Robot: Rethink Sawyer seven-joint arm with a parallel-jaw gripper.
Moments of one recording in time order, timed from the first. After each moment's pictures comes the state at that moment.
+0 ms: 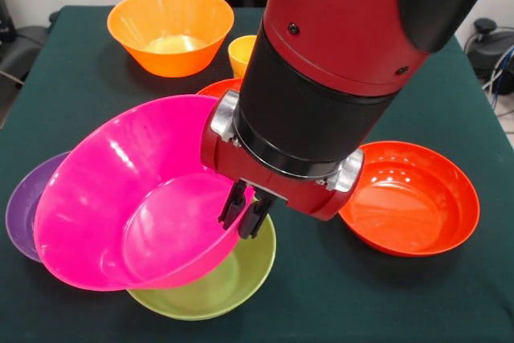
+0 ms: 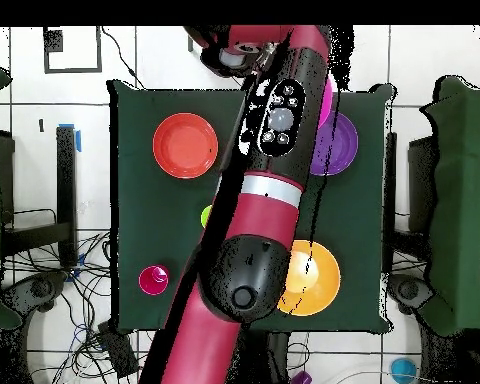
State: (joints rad) arm -0.31 0.24 -1.41 -0.04 1.11 1.32 1.89
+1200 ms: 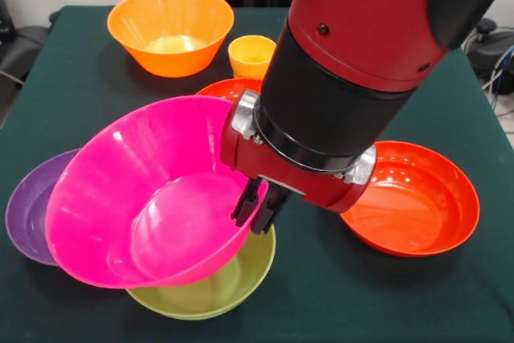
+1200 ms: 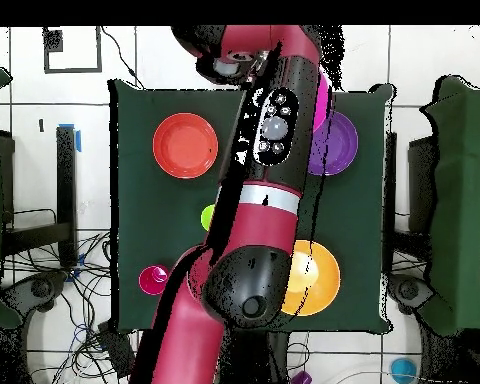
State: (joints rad) arm -0.25 0.24 -1.19 -0.04 0.88 1.32 1.89
